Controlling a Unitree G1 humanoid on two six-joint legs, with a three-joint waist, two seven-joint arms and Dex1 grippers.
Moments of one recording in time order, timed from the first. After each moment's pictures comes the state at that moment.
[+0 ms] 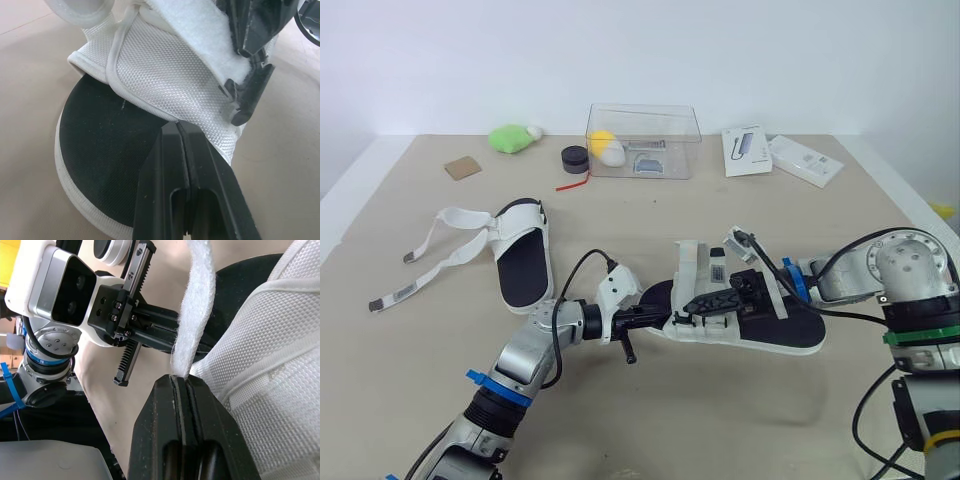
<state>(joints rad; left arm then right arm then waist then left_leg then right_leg) -0.37 0.26 -0.32 -0.02 -0.25 0.42 -0.90 -0.76 -0.81 0.11 0.14 1.57 1.60 0.21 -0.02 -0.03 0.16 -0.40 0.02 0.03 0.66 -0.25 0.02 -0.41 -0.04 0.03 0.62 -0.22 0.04</state>
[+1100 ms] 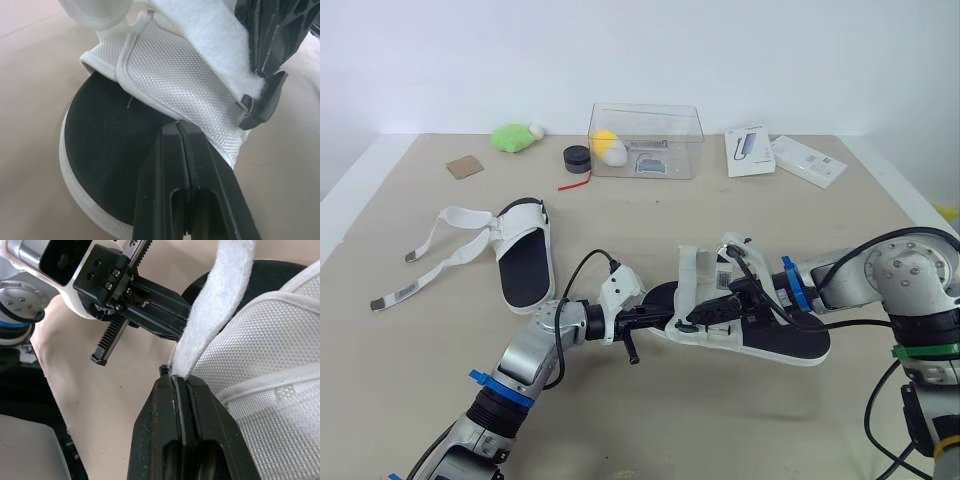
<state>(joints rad) -0.37 0.25 -0.33 -0.02 -0.25 0.41 -0.88 -0.74 -0.84 0.13 -0.16 1.24 1.58 0.47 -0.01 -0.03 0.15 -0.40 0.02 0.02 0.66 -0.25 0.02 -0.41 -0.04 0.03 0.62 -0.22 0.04</state>
